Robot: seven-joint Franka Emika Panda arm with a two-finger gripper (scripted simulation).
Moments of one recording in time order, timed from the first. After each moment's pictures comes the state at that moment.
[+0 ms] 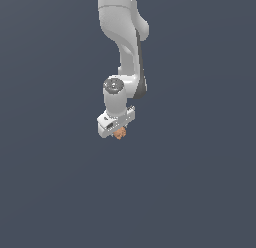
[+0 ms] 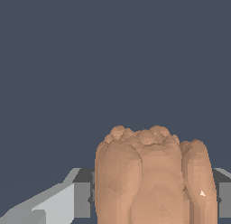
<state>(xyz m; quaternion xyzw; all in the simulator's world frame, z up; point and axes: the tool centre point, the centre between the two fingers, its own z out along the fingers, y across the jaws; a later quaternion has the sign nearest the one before) -0.076 -0.049 0.041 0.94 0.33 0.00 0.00</state>
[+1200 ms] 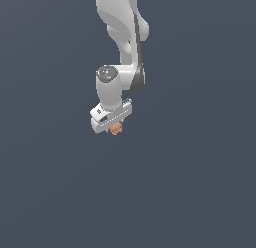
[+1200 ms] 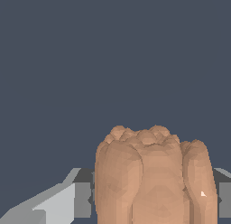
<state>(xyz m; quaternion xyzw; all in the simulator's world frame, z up) -0.070 -0.066 0.093 0.94 0.33 0.00 0.00</state>
